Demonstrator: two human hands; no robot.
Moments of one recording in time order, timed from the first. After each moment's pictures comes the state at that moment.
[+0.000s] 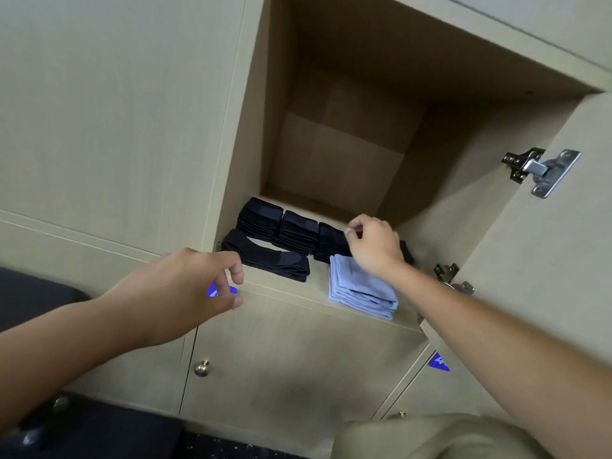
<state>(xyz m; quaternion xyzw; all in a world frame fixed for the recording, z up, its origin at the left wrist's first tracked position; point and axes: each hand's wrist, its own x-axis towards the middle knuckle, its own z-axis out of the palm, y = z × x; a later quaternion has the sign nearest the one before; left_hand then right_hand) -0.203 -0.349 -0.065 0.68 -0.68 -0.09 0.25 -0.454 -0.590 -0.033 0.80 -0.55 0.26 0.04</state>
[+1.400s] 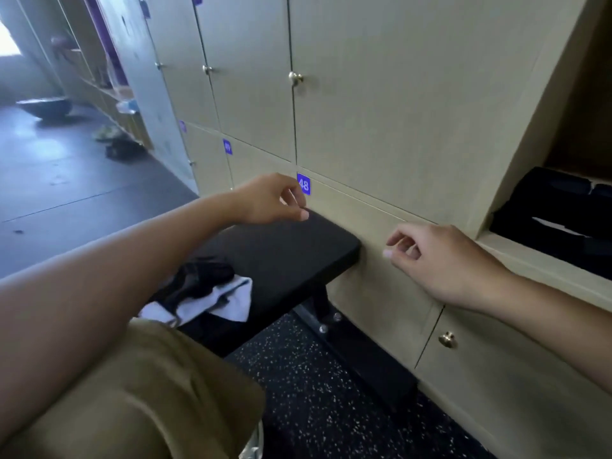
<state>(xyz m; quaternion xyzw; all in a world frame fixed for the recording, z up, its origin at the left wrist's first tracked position) -0.033 -0.207 -0.049 0.86 -0.45 -0.07 0.21 -0.267 -0.390 -0.079 0.96 -0.18 0.11 -0.20</state>
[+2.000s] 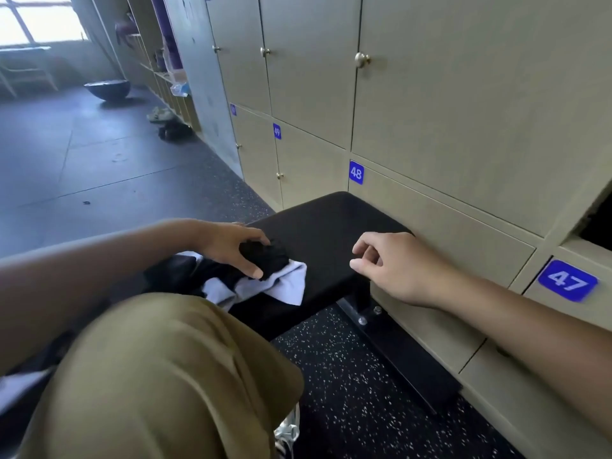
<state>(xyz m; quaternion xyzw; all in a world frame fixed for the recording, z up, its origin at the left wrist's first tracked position) 0.019 -0.058 -0.109 0.89 -0.37 -0.25 0.00 -0.188 -0.310 -0.110 0.97 -0.08 0.02 -0.23</state>
